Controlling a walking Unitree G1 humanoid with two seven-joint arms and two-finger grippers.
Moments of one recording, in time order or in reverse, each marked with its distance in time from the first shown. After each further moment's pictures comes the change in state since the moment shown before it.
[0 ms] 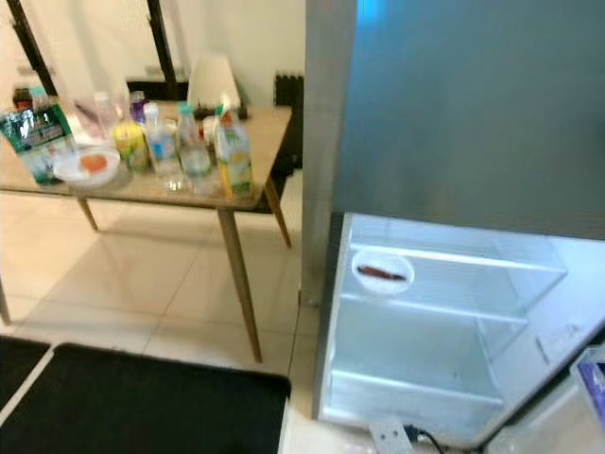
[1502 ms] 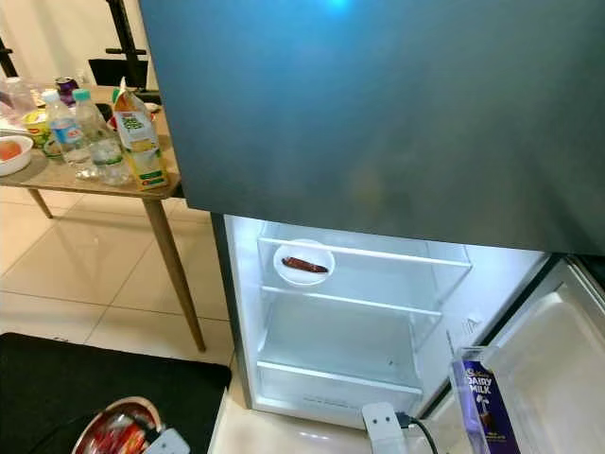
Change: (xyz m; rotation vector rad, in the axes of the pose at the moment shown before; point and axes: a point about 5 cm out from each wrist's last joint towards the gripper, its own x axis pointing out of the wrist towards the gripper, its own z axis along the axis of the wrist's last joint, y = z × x) left arm -0.002 0.015 0.072 0.343 -0.203 0.062; right arm 0.003 0.006 0.018 0.099 -0.065 0.044
